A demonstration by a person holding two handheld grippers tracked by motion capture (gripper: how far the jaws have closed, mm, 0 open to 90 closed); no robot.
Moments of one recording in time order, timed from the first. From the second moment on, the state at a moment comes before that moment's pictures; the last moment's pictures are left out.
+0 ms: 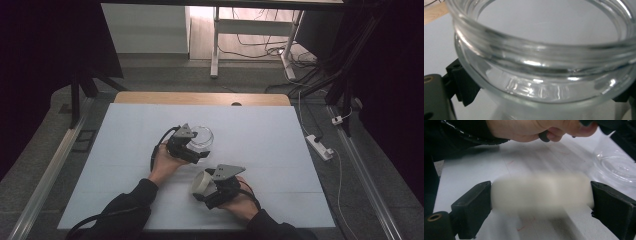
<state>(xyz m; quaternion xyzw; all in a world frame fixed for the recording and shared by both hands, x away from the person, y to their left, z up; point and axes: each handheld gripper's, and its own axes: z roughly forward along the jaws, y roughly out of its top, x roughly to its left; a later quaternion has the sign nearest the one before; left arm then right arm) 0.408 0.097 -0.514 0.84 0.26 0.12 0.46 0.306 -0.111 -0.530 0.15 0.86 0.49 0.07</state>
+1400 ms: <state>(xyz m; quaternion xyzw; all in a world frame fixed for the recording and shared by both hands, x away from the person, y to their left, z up) 0.418 0.089 -0.527 0.85 0.25 0.12 0.44 0.311 -0.109 -0.538 0.19 0.89 0.40 0.07</state>
